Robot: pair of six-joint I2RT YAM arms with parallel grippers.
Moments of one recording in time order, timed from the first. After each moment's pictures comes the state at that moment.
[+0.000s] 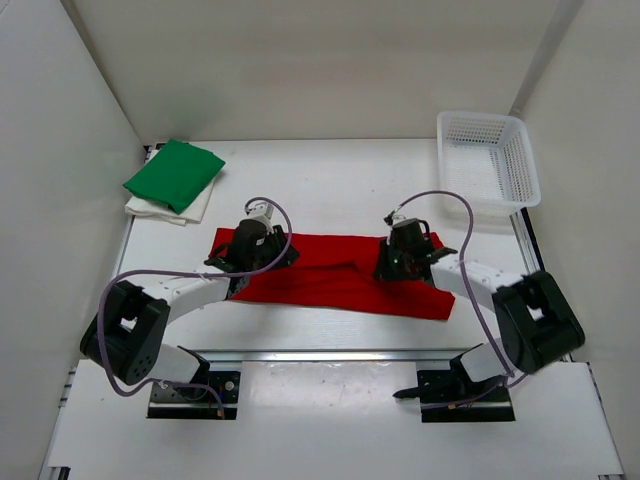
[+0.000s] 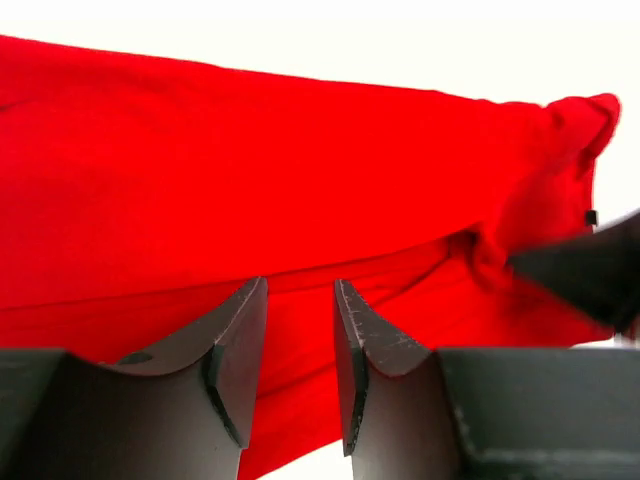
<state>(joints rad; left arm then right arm) -0.53 1.40 0.62 0.20 0.05 -0.63 0.44 1.47 0.69 -0.11 -0.16 0.39</state>
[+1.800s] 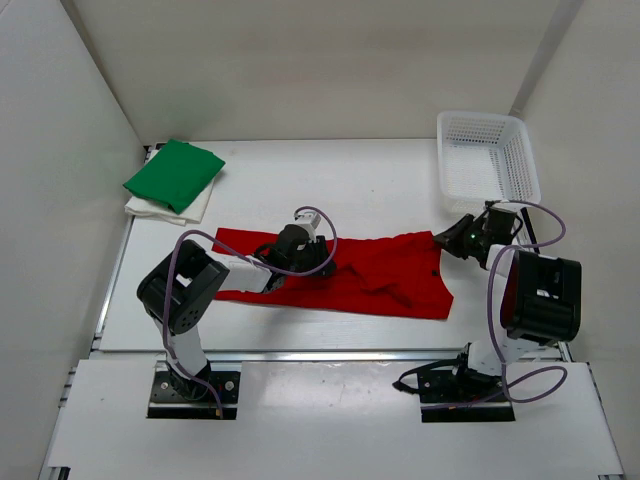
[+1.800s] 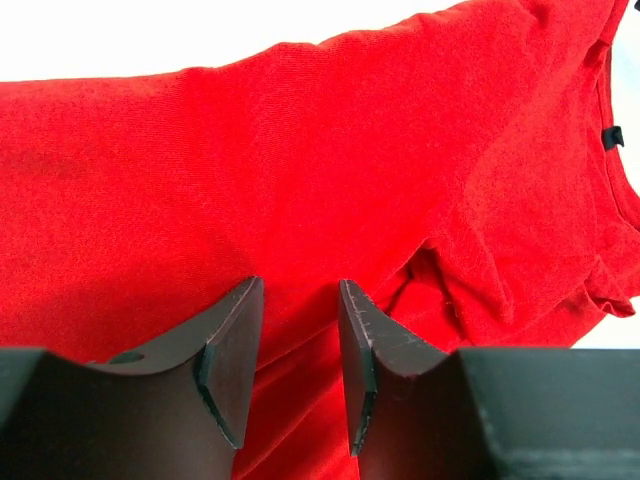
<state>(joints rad) -0.71 1.78 0.77 0.41 0.10 -0.59 -0.26 1.61 0.68 0.19 -0.53 0.61</state>
